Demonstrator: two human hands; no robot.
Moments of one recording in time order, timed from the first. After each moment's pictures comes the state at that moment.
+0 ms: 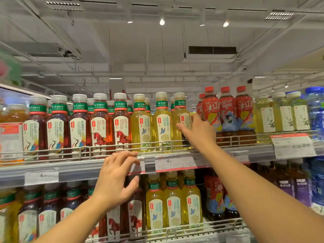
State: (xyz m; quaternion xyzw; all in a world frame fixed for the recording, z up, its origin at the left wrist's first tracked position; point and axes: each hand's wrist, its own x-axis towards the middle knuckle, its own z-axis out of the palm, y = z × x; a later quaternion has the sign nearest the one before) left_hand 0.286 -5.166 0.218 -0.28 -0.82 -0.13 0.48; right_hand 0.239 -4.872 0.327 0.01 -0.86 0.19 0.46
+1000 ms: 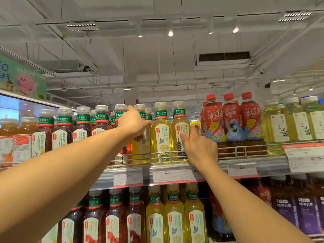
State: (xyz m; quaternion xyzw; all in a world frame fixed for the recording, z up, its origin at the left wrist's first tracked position) left_hand 0.264 -5.079 0.405 0.01 -0.87 -0.32 0.38; right_hand 0.224 -4.872 0.309 0.04 -0.85 0.13 0.50
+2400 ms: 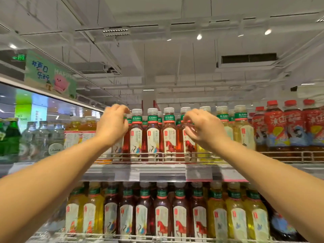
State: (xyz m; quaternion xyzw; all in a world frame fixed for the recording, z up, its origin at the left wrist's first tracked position) left_hand 0.343 -5.356 0.400 0.00 -0.83 -0.06 0.55; right_hand 0.319 -5.050 0.380 0.31 -0.75 0.06 0.58
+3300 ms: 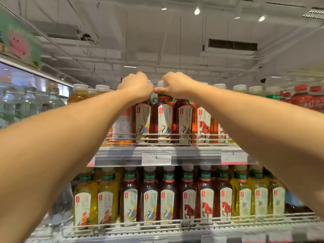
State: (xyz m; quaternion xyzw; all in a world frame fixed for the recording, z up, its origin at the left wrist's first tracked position) left_hand 0.280 -5.411 0.444 0.00 -0.89 -0.16 0.43; right_hand 0.268 -5.255 0.468 0.19 -0.91 0.01 0.37
